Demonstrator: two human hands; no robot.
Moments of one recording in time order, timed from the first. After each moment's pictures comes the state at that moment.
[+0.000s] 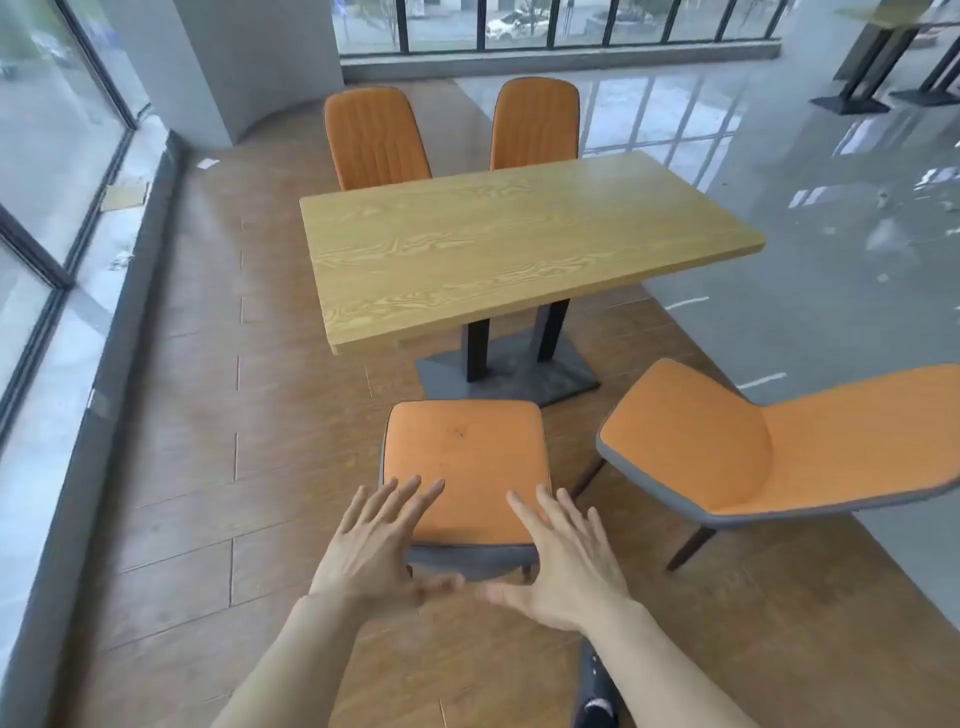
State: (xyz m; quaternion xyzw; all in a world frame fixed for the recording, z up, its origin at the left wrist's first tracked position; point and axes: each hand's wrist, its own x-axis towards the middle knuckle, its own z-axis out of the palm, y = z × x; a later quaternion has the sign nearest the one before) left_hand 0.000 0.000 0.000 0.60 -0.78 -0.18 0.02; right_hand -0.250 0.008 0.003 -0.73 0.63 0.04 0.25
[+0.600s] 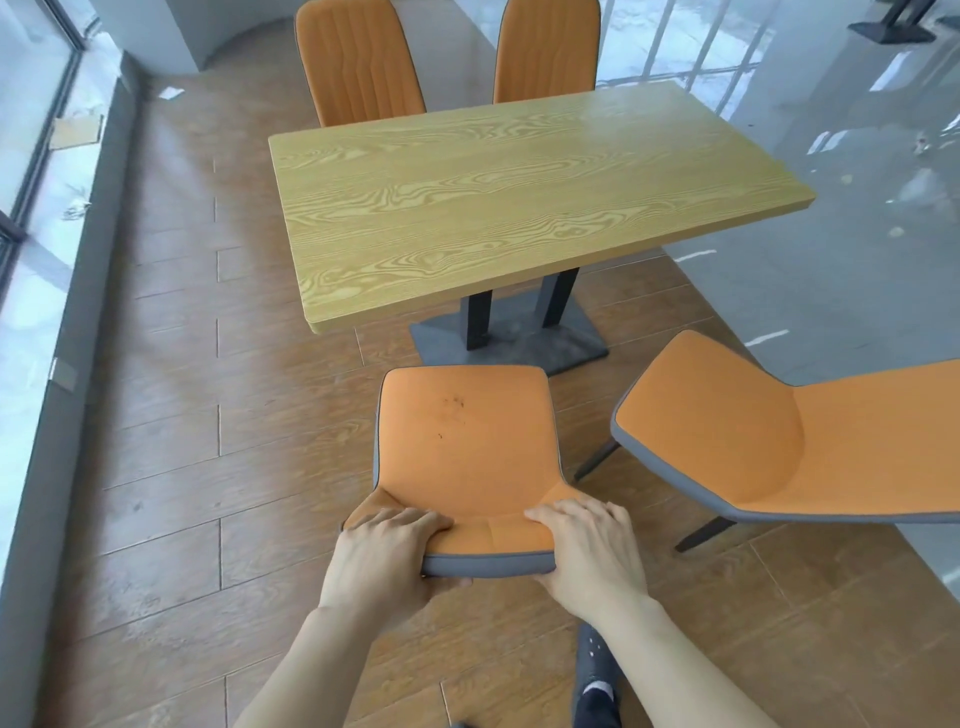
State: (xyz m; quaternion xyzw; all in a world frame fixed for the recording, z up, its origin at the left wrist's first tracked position) left_hand -0.003 -0.065 -0.049 0.59 -0.79 -0.15 0.03; right_hand -0.250 -0.066 -0.041 -0.74 0.65 0.08 0.15
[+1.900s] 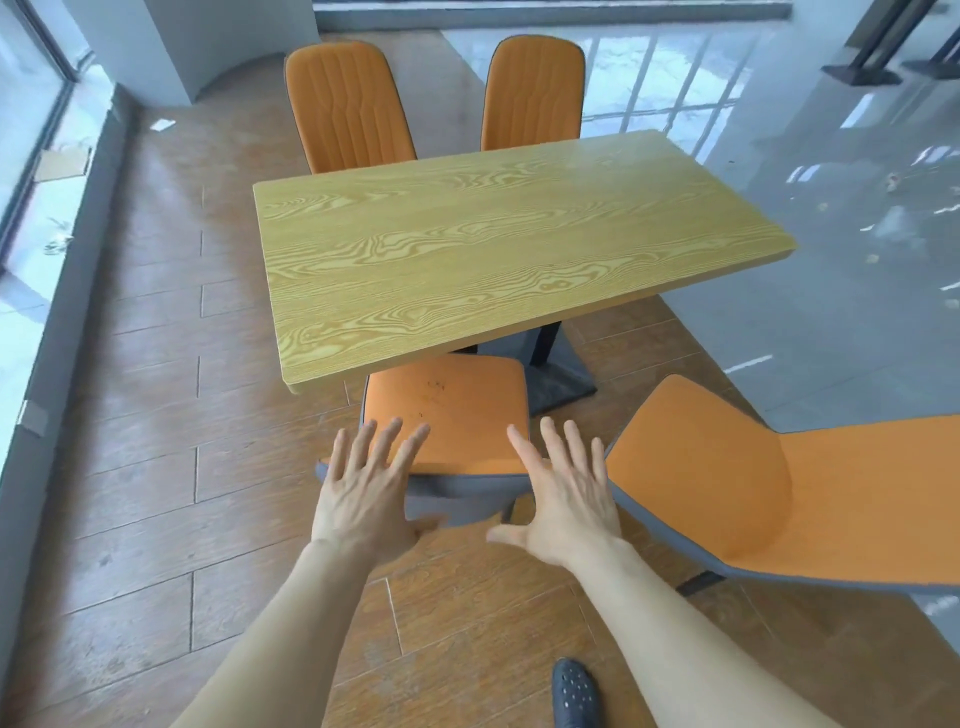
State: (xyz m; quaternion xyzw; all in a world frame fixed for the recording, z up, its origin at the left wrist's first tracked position) left_hand -0.015 -0.200 -0.011 0.63 -0.77 -0.07 -0.02; right_hand -0.256 -0.195 -0.001 -0.75 0.65 0.05 0.12
